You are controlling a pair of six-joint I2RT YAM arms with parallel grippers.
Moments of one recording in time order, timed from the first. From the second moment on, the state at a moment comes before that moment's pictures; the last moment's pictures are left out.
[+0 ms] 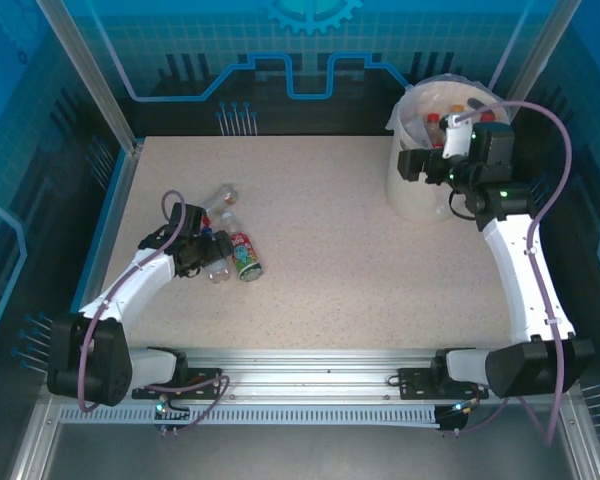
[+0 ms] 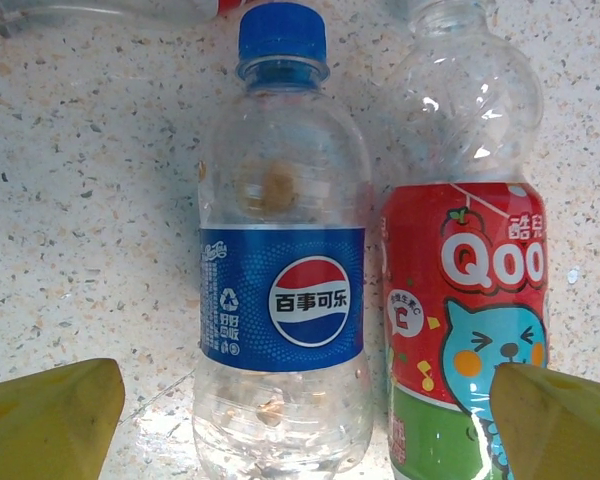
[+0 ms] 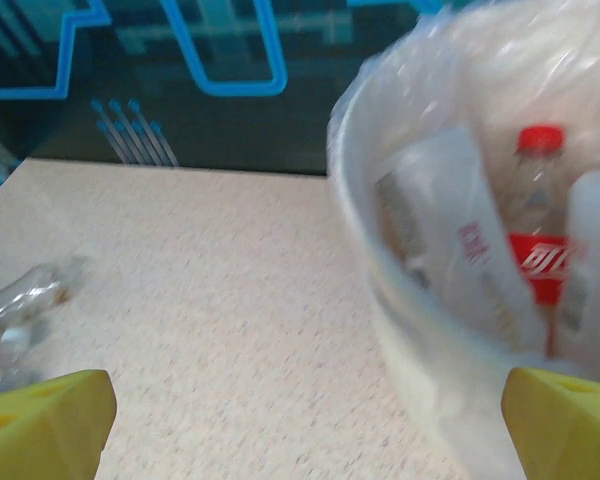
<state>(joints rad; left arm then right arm) -0.11 1.26 0.78 -0.60 -0.01 -0.61 0.04 1.27 1.41 -0.63 -0.26 0.07</state>
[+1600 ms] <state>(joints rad) -0.29 1.01 0.74 -0.55 0.10 -0.63 0.30 1.14 1.19 -0.50 -0.46 0.27</state>
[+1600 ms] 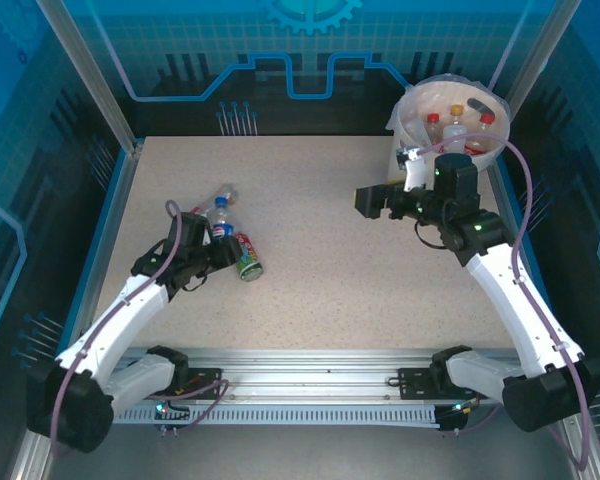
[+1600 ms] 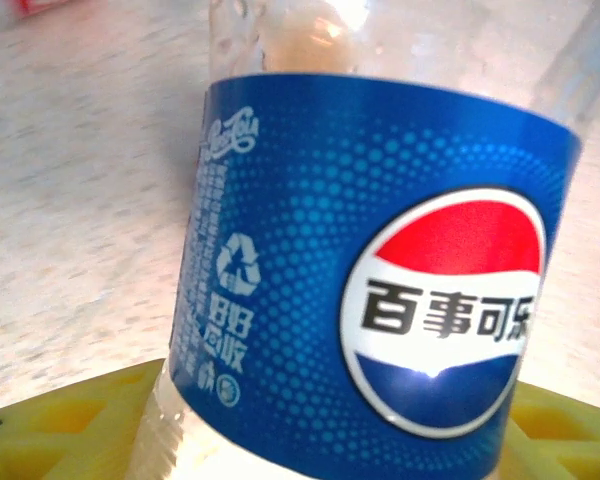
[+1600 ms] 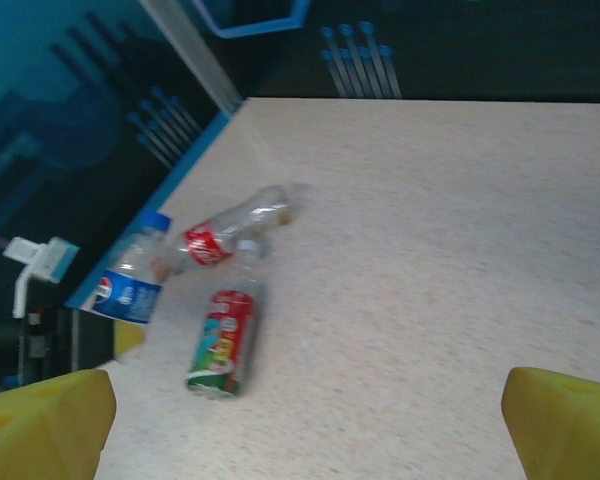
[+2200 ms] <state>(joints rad) -0.61 1.16 0.68 0.02 0.32 -0.59 0.48 1.45 1.17 -0.19 -0.64 0.48</state>
